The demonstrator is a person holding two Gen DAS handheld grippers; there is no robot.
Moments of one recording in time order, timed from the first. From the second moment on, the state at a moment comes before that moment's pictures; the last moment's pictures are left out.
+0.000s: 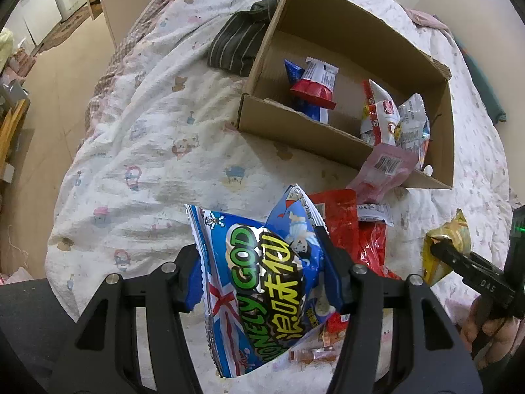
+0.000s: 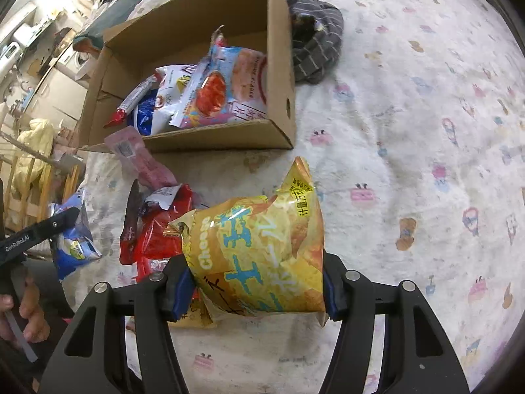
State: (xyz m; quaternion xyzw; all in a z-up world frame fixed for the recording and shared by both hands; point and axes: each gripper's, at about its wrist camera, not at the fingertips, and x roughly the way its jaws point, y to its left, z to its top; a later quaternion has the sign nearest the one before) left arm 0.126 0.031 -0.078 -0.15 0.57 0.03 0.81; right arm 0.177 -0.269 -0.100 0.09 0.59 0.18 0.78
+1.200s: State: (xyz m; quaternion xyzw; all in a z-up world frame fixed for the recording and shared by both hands) left arm 0.210 0.025 0.029 -0.06 0.46 0.02 0.89; right arm 0.220 -0.255 0.008 0.17 0.41 0.25 0.86
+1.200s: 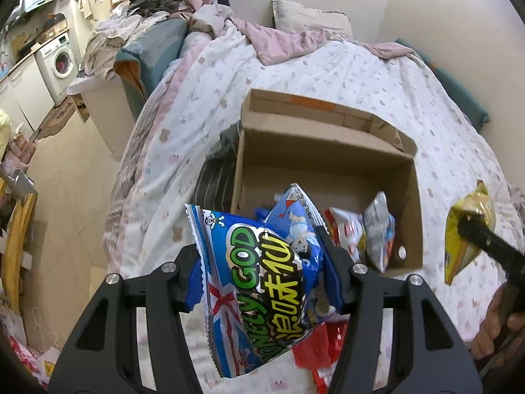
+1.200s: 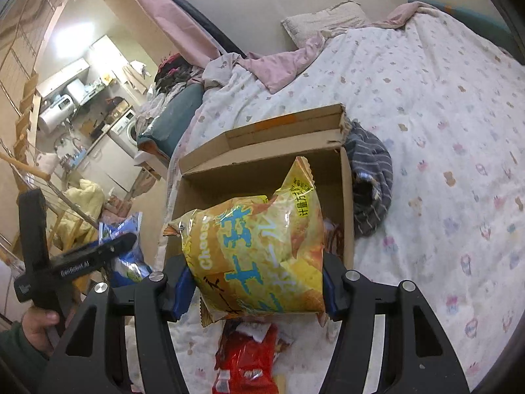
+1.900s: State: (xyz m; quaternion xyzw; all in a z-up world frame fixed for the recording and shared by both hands) left arm 0.292 0.002 -0.017 -0.05 0.44 0.00 0.90; right arm 0.307 -0.209 -0.050 0.14 0.47 0.23 0.84
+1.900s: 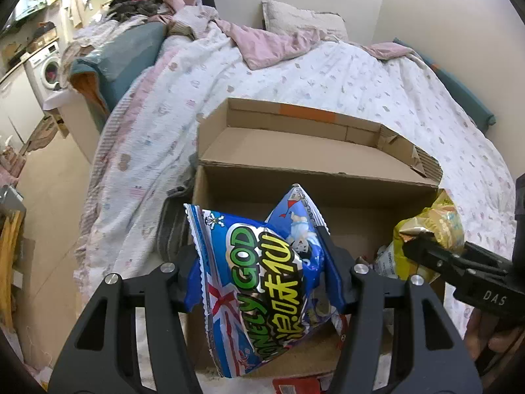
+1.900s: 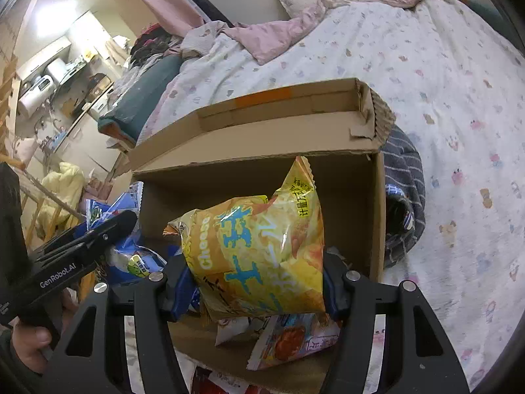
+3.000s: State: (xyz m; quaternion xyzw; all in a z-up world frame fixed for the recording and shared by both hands) left arm 0.290 -0.005 -0.033 -0.04 0.46 -0.01 0.89; right arm 0.307 -0.204 -0.061 0.16 0.48 0.24 0.83
